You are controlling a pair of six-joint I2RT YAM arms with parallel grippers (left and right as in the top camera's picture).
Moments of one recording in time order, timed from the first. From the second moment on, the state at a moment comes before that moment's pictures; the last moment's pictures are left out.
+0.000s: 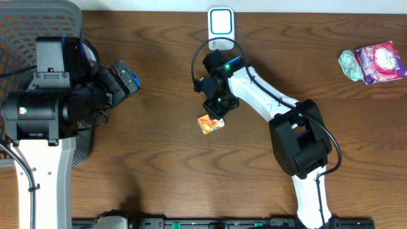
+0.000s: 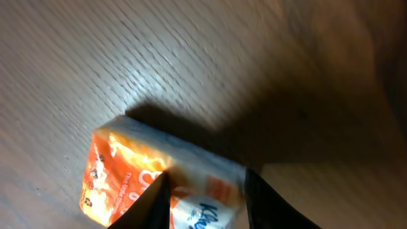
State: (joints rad) left arm -0.01 1.32 1.69 -1.36 0.18 -0.61; right arm 0.55 2.22 1.71 -1.02 -0.22 -0.23
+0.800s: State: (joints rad) left arm -0.01 1.32 1.69 -1.36 0.18 -0.61; right arm 0.54 2.16 1.86 -1.32 -0.11 -0.37
